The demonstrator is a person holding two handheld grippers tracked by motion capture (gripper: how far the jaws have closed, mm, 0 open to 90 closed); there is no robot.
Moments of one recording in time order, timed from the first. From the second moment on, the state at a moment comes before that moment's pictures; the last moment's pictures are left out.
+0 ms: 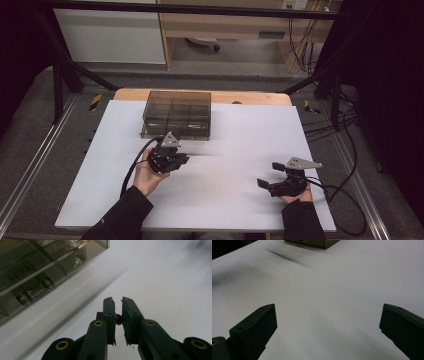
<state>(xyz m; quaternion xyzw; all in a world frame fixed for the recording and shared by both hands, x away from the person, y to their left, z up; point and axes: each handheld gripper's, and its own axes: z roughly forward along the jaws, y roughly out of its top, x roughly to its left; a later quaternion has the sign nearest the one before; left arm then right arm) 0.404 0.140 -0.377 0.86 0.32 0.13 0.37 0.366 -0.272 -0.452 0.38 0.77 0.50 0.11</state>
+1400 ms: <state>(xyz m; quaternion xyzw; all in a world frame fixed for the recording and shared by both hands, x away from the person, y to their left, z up) 0.458 0.113 -0.324 0.85 0.34 0.15 0.38 0.366 -0.273 -0.451 0.38 0.77 0.50 0.11</state>
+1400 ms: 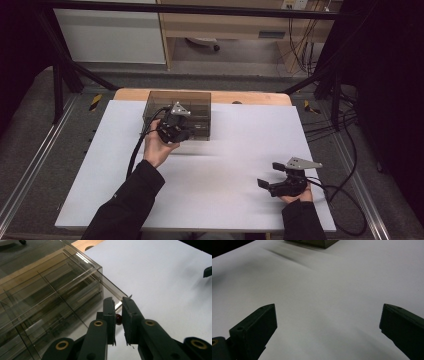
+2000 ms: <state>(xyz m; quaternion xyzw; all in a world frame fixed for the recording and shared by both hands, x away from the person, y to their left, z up) 0.489 0.102 -0.326 0.84 0.36 0.16 0.37 0.366 -0.273 -0.452 0.38 0.77 0.50 0.11</state>
